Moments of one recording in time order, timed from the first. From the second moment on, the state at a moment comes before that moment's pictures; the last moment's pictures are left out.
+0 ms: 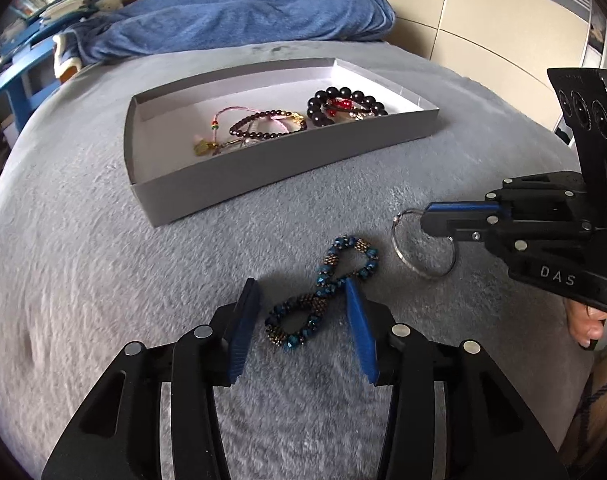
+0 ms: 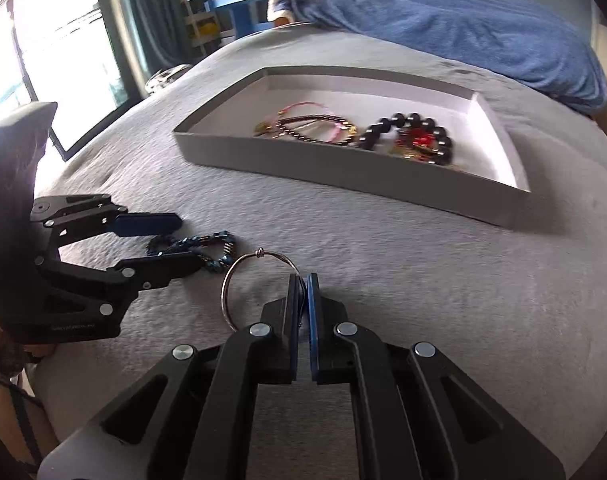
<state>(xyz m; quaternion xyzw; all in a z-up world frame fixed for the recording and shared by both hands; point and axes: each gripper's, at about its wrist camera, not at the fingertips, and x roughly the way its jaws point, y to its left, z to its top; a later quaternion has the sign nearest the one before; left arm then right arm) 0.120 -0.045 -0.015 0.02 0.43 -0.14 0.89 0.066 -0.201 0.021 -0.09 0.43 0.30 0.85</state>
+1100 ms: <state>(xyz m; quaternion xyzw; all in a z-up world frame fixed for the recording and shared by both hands) 0.150 -0.043 0.104 -0.01 0.29 -0.16 0.94 0.095 -0.251 0.086 0.02 0.33 0.25 0.91</state>
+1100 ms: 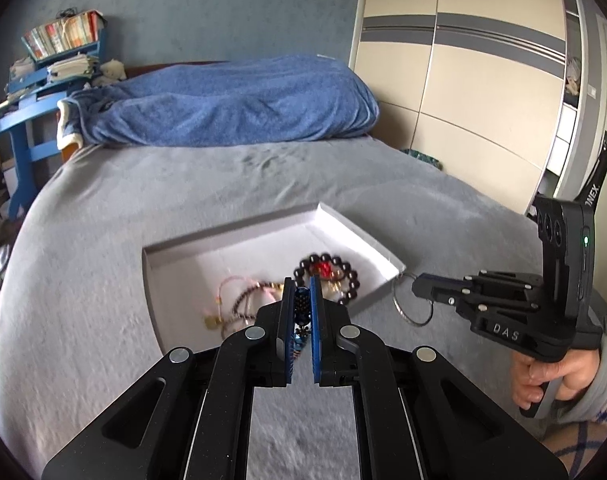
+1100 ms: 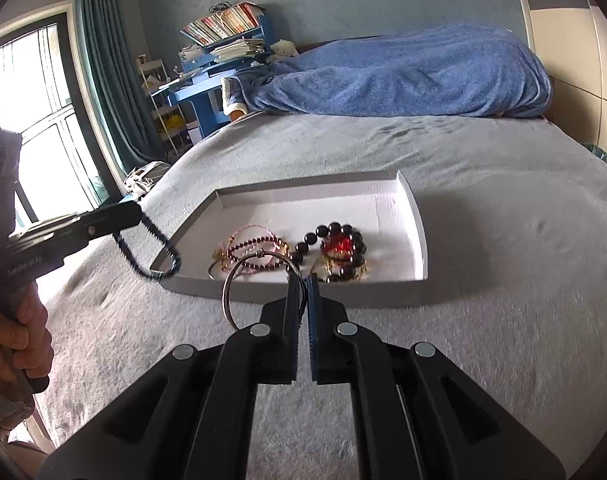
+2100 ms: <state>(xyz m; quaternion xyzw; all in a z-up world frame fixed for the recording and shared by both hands) 0.199 -0.034 0.082 0.00 0.29 -0.10 0.95 0.164 -0.225 0.080 0.00 0.36 0.25 0.90</state>
